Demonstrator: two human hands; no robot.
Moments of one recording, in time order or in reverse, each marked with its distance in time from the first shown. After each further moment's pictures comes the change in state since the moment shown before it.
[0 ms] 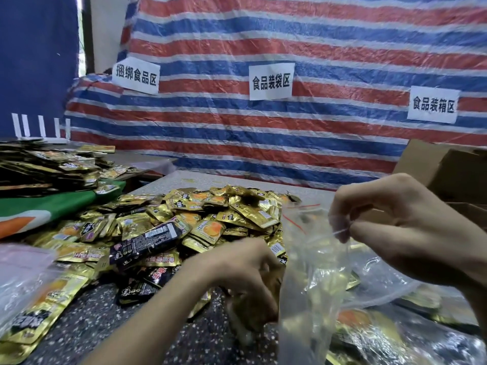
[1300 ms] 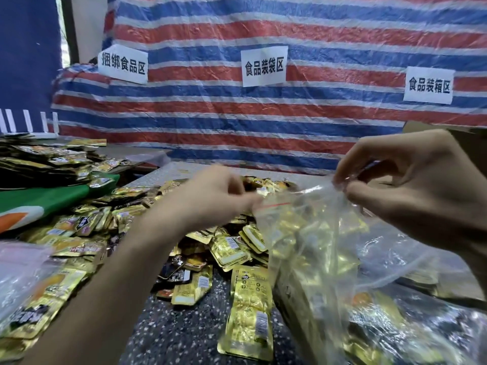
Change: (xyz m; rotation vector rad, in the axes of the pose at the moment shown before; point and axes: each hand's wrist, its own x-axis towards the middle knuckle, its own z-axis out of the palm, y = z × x) left_hand -0.045 0.022 -0.062 -0.098 0.469 -0.168; right_hand 0.001 0.010 0.005 -0.092 0.298 -0.012
